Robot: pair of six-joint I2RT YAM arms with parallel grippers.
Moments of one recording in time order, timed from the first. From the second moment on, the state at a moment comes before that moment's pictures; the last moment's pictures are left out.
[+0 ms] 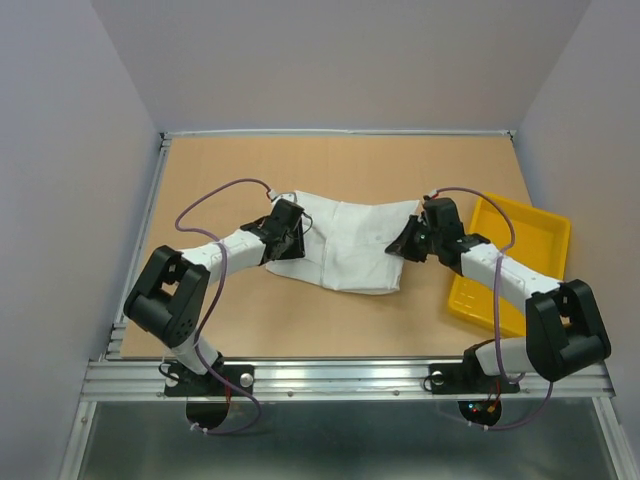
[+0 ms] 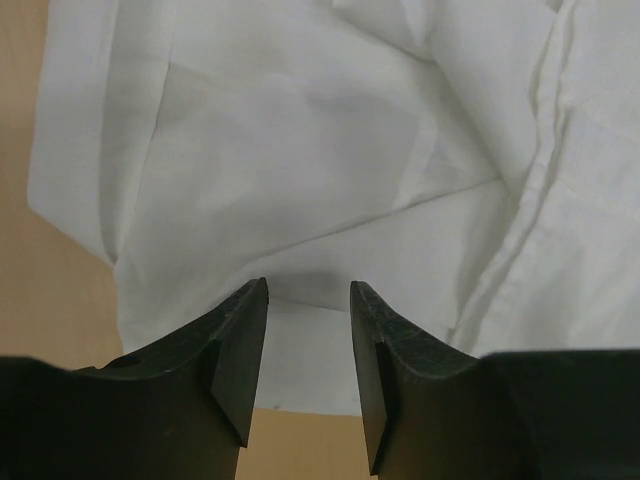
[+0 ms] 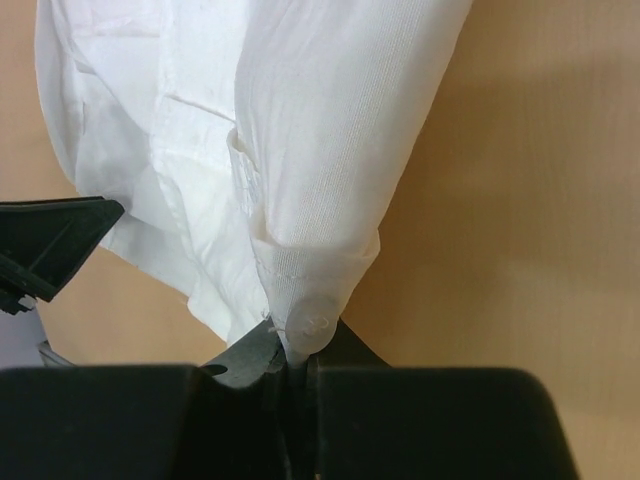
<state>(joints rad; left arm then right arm) -0.57 1.60 0.92 -0.25 -0.19 -0.55 0.35 1.35 0.72 -0.14 -0.24 0.76</state>
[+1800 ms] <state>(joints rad) -0.55 1.55 0.78 -0.20 -0.07 -0.77 0.44 1.76 1.54 -0.86 0.17 0.32</state>
